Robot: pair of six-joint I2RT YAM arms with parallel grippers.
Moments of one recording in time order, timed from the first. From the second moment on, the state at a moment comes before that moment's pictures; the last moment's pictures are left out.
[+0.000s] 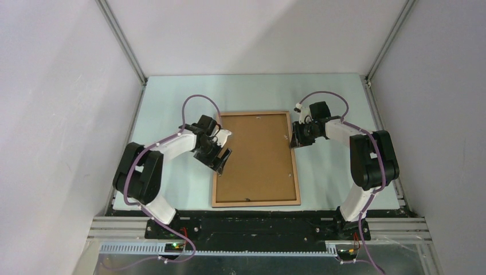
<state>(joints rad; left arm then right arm) -0.40 1.62 0.95 -0.68 0.24 0.20 0.21 1.77 1.06 -0.37 -0.46 0.02</state>
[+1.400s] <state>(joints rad) -0.44 1.63 0.95 -0.63 0.16 0.20 0.19 1.77 1.06 -0.36 -0.50 0.02</state>
